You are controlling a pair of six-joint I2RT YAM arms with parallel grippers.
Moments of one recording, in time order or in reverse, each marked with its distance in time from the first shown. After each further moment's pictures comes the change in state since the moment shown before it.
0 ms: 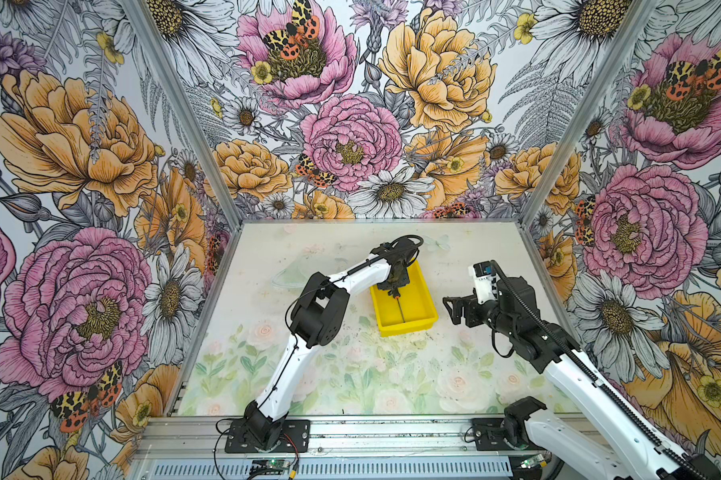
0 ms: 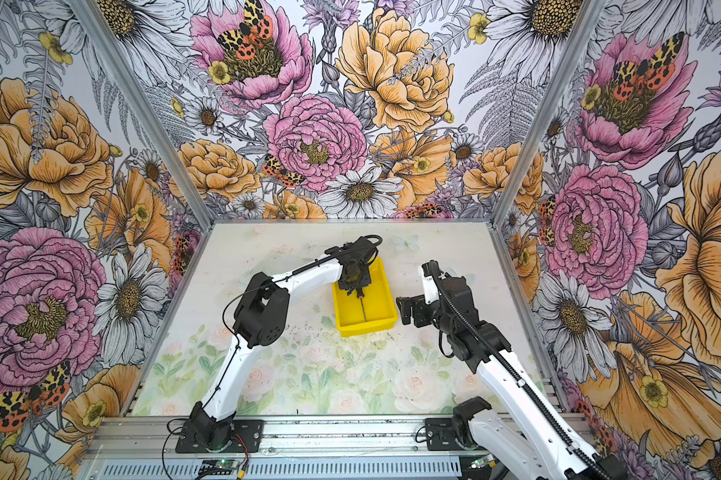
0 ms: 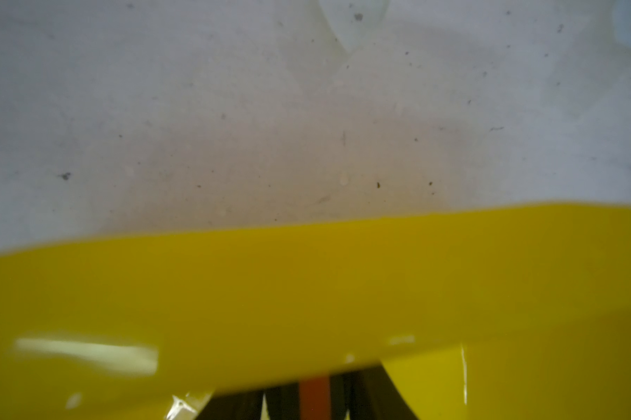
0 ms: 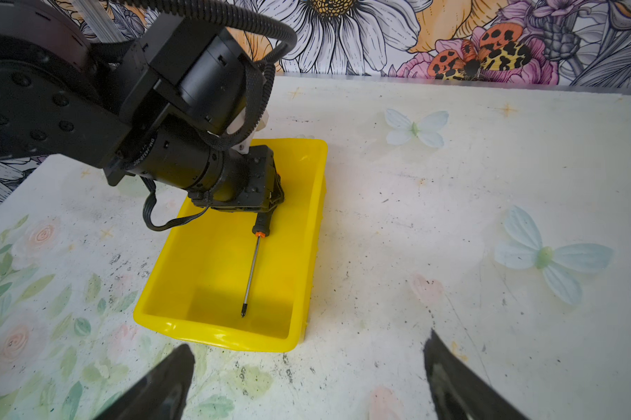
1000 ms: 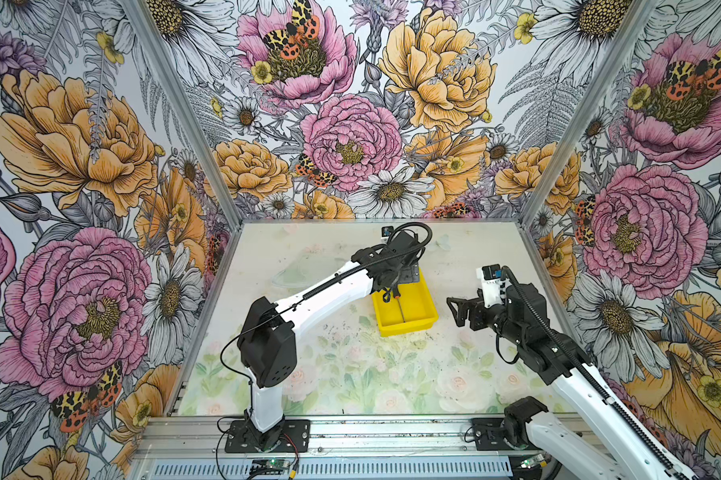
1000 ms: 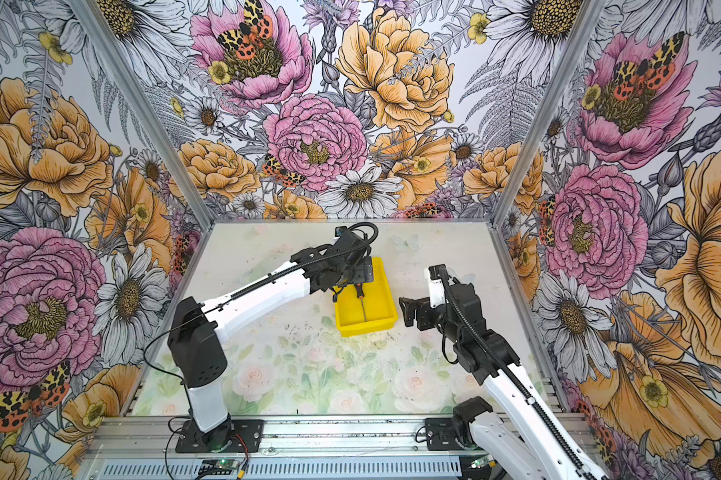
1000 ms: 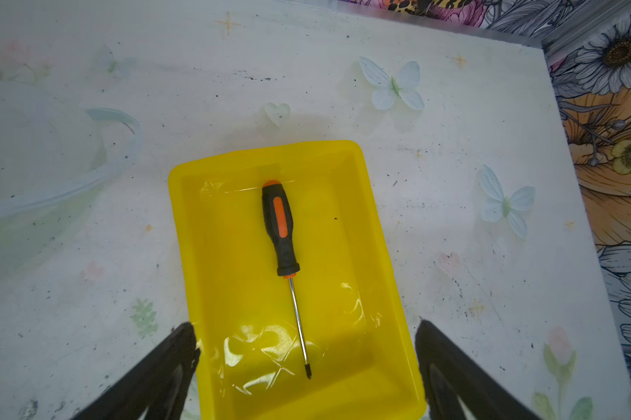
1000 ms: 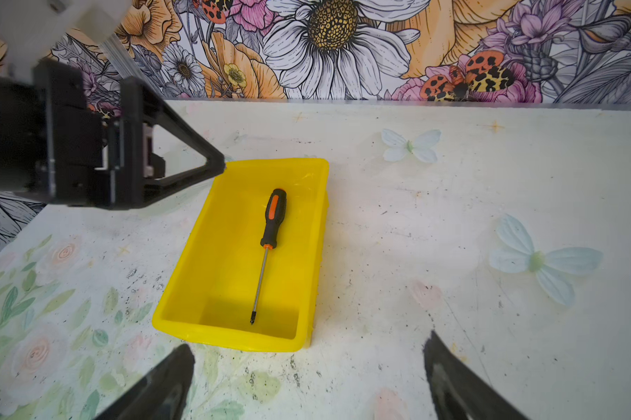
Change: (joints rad) left arm -0.135 -0.587 -0.357 0.013 -0.177 0.084; right arm 0.000 -0.107 -0.045 0.003 0.018 0.049
